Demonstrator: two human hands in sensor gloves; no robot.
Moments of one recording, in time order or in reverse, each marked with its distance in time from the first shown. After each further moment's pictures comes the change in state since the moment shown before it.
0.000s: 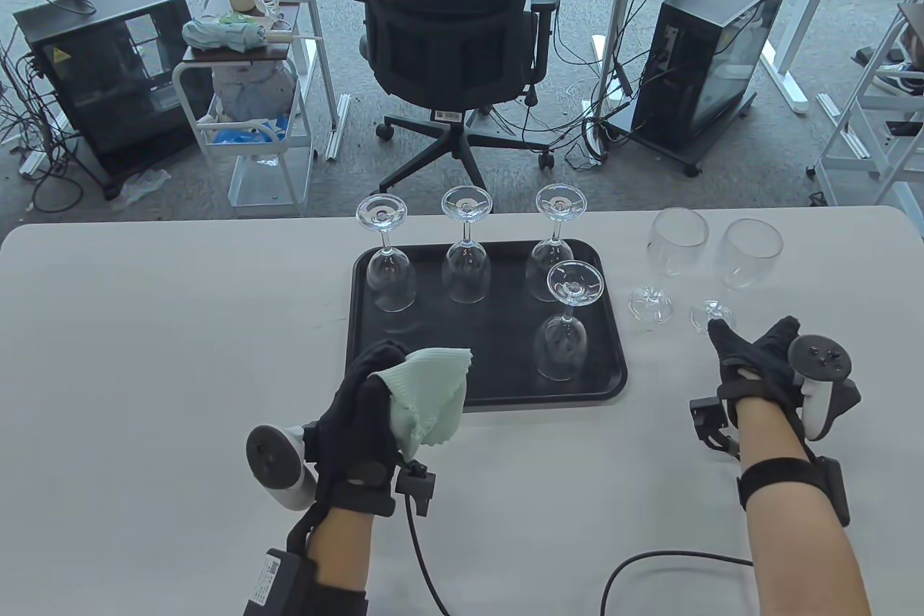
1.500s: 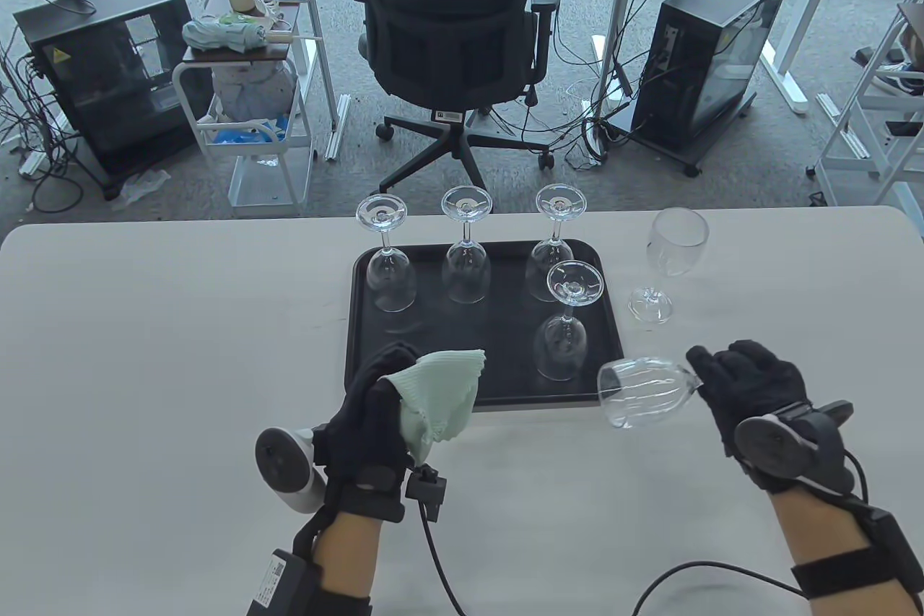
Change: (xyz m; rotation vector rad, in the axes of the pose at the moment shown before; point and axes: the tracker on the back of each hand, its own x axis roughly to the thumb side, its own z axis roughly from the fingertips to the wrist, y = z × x) left_hand 0.011 -0.015 0.001 -0.016 -0.012 0.031; right_hand 0.064 -0.003 0.186 -0.248 -1.265 0.873
